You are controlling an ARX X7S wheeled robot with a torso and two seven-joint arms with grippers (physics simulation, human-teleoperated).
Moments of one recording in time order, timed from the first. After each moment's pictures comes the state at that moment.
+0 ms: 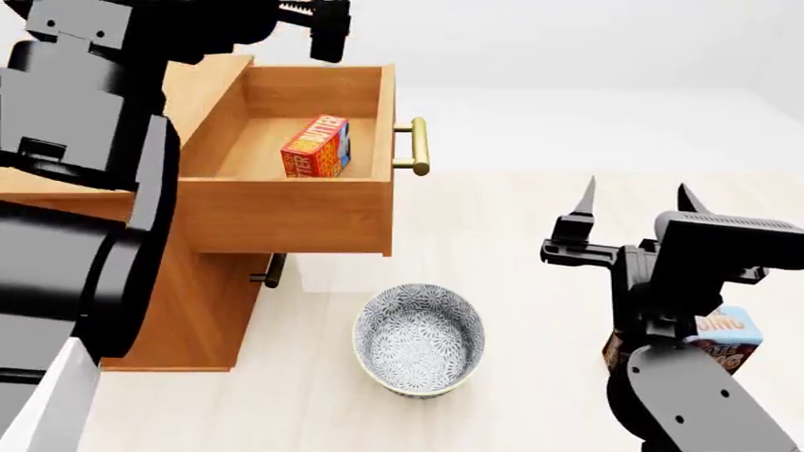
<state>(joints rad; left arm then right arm) -1.83 -0.02 0.37 -1.07 -0.19 -1.01 0.13 0.44 0.54 -0.32 -0.32 0.49 0.31 0.63</state>
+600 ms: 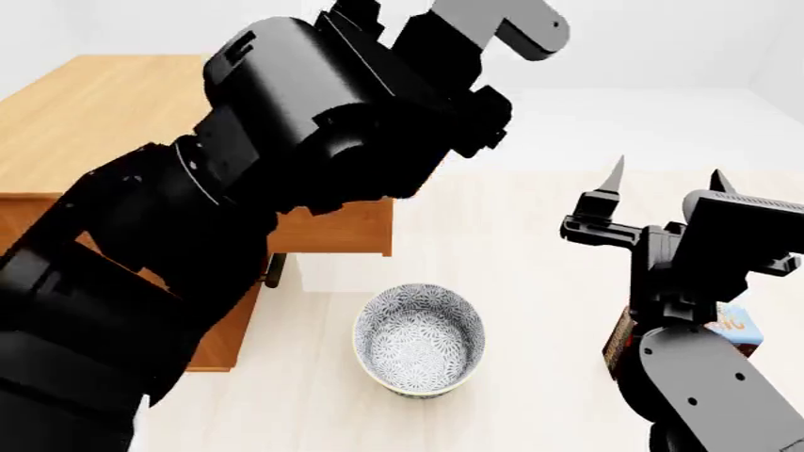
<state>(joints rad) -1.66 0.00 0.96 -0.35 -1.04 -1.14 -0.75 0.48 0.54 -0.29 -0.34 0.50 0.35 0.70</state>
